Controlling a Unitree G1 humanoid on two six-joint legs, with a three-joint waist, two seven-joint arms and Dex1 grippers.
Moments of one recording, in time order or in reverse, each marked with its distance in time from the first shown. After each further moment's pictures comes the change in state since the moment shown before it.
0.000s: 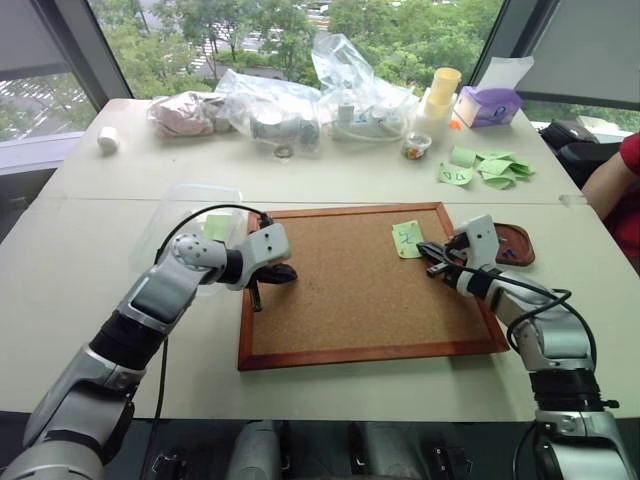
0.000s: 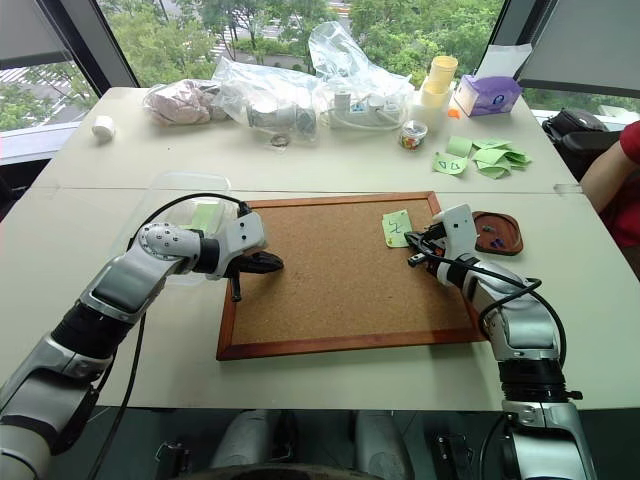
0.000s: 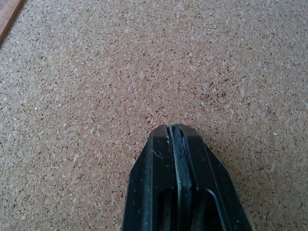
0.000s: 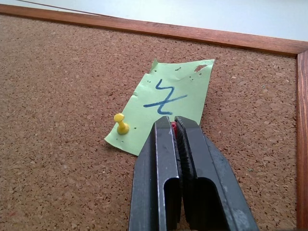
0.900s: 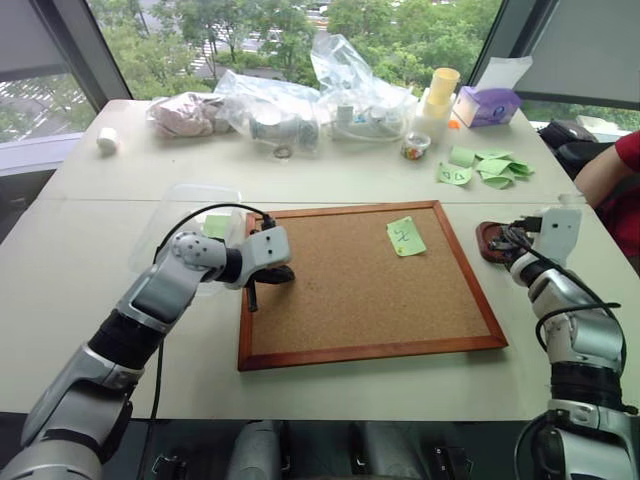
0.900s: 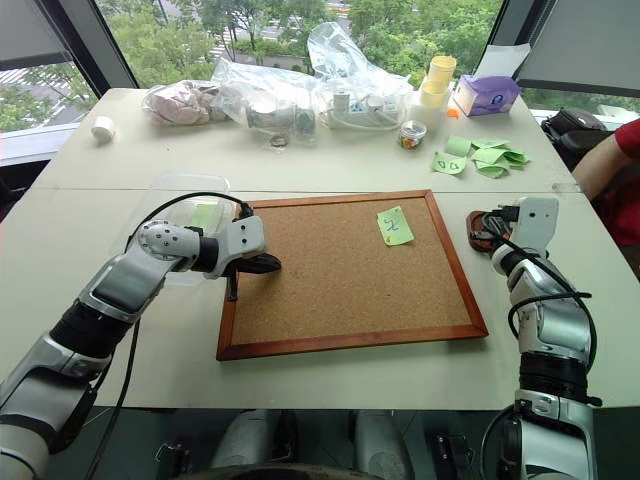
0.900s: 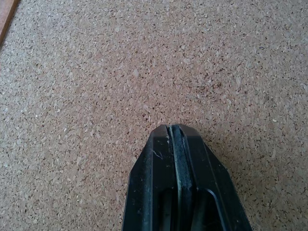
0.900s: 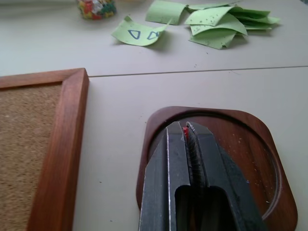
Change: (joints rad) left arm -0.006 0.003 -0.008 0.007 0.062 -0.052 -0.041; right arm -0.055 -0.015 -0.240 0.193 -0.061 -0.040 -0.333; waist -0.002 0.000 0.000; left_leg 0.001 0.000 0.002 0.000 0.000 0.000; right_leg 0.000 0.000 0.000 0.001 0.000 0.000
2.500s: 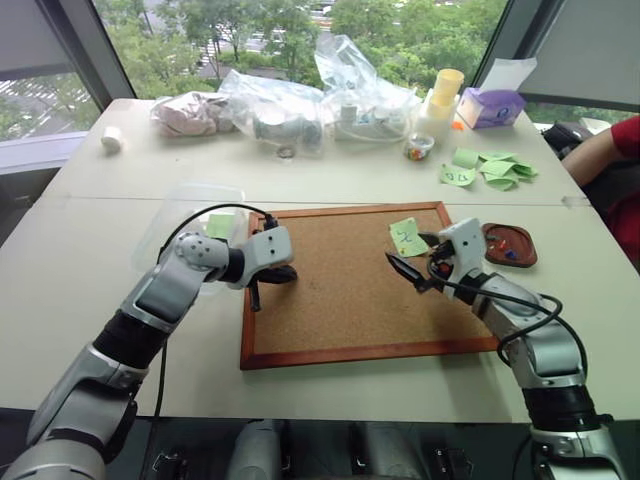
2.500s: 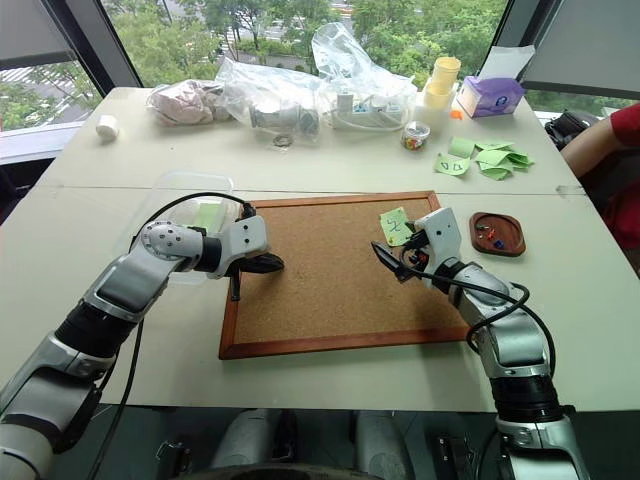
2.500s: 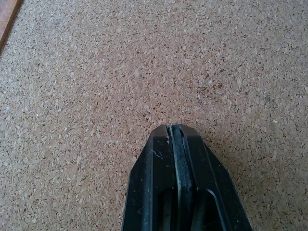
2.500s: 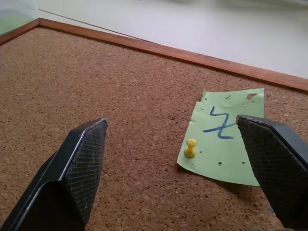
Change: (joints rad) left arm 0.004 -0.018 0.005 0.011 0.012 -0.013 0.002; right arm 0.125 0.041 0.326 -0.350 0.052 -0.004 0.309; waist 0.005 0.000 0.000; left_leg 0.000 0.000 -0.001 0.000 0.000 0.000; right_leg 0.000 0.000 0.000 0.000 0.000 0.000
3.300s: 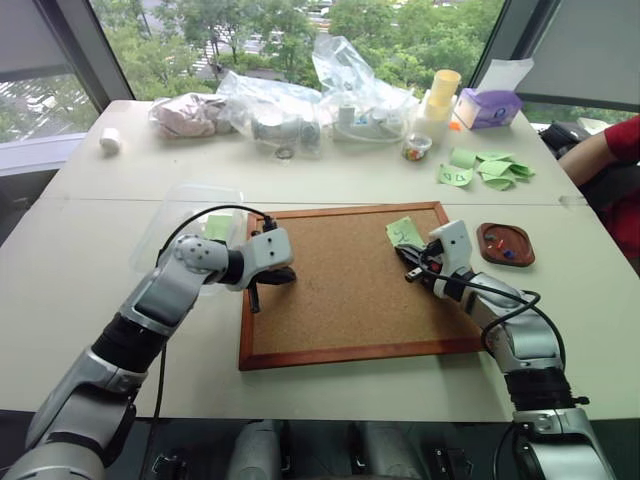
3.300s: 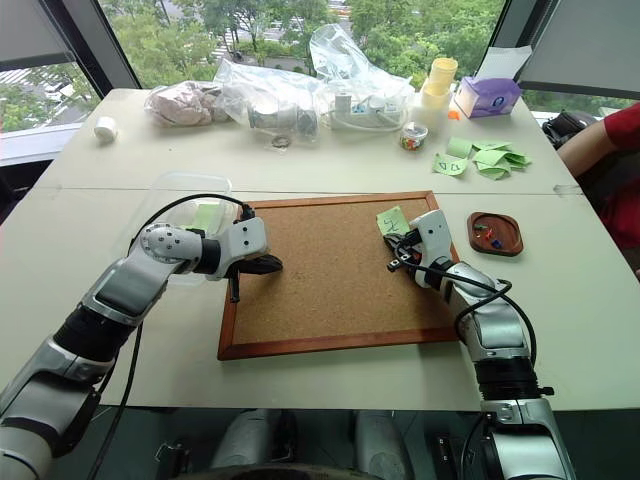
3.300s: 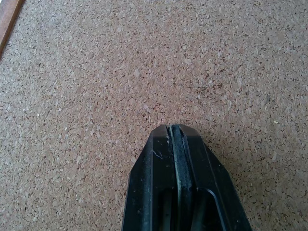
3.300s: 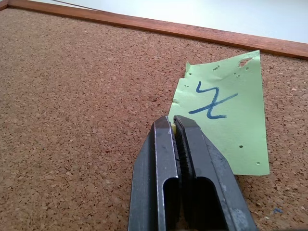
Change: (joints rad) left arm 0.015 0.000 0.006 -0.023 0.013 0.016 0.010; right arm -0.082 0.039 0.012 0.205 -0.069 -0.058 0.045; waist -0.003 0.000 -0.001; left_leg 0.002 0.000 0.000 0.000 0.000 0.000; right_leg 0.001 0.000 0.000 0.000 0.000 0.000
